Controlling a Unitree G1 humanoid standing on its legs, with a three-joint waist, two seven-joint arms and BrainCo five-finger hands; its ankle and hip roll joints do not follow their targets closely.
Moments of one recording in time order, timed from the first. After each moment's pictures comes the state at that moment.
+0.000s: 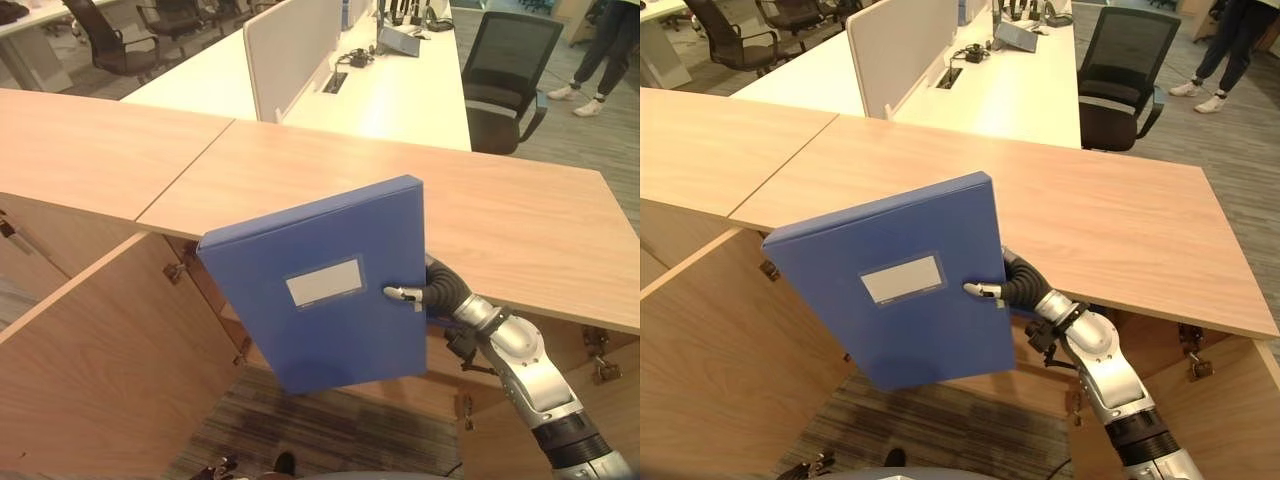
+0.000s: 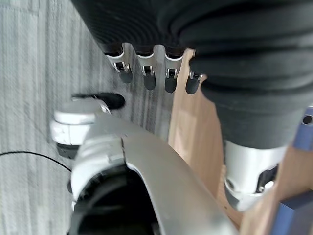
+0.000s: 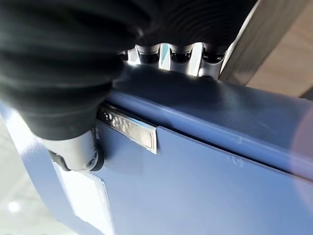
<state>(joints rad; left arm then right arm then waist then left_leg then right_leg) 0.27 0.36 -0.05 1.01 -0.10 -0.21 -0.41 -0.12 -0.55 0.24 -0.07 0.20 -0.28 0.37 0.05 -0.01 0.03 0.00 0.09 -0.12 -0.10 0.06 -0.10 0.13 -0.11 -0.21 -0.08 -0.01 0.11</state>
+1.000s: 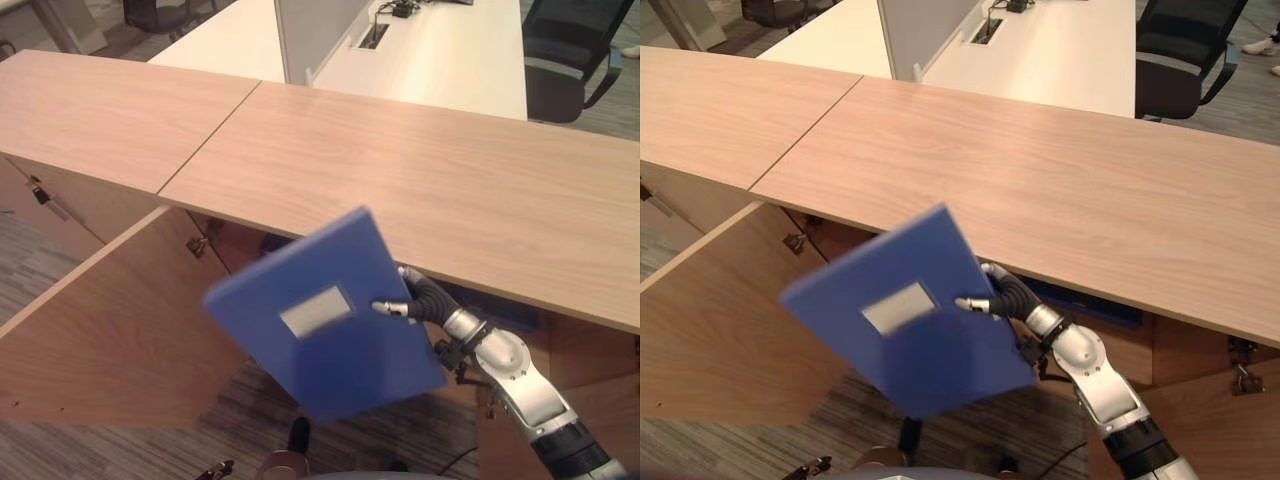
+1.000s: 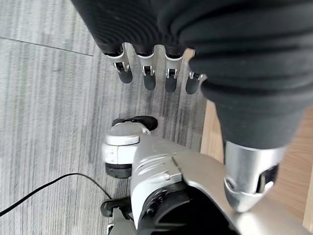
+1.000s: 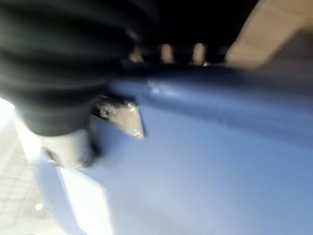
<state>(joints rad) 0.27 0.35 -0.08 1.02 -0.02 -0.25 -0.30 -0.07 -0.56 0.31 -0.09 0.22 -0.18 0.31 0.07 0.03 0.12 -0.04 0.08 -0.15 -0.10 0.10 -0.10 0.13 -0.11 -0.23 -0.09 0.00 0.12</state>
